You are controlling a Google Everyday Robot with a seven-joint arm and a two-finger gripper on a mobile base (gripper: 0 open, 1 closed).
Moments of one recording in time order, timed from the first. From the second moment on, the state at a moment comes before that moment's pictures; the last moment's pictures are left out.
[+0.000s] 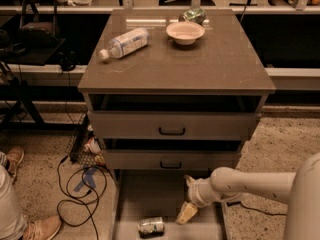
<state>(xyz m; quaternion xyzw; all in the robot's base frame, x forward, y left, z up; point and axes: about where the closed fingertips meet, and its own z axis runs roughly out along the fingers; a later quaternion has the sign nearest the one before) 0.490 -0.093 0.358 -0.58 0.76 0.18 0.25</state>
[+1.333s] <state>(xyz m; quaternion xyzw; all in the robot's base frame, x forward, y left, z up) 0.493 0.048 0.141 -0.65 0.69 0.22 0.24</state>
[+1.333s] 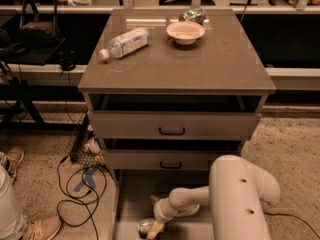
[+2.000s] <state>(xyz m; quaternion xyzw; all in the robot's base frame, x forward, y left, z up) 0.485 0.063 0.122 -0.67 0.68 0.21 0.22</state>
